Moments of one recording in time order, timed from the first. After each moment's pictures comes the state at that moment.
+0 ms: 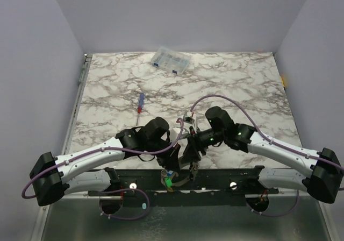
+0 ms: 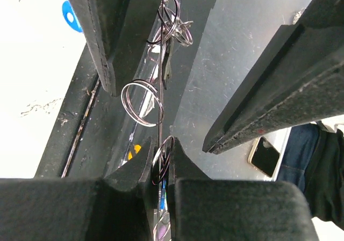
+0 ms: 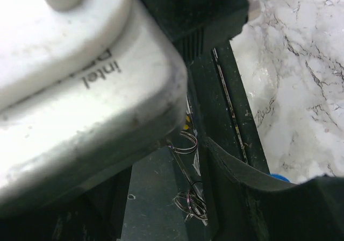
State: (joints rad) left arm -1.02 1.08 0.73 -0.45 0.64 -0.37; right arm 0.90 1.13 0.75 -0.23 -0.75 0.38
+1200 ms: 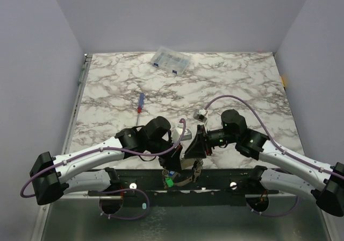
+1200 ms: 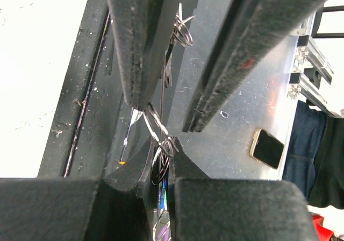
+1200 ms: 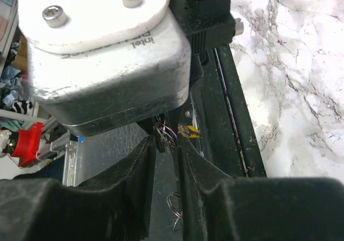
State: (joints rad) left arm -1.04 1.07 0.78 -0.47 0.65 -0.33; right arm 0.87 0.94 0.64 -0.06 -0.77 0.46
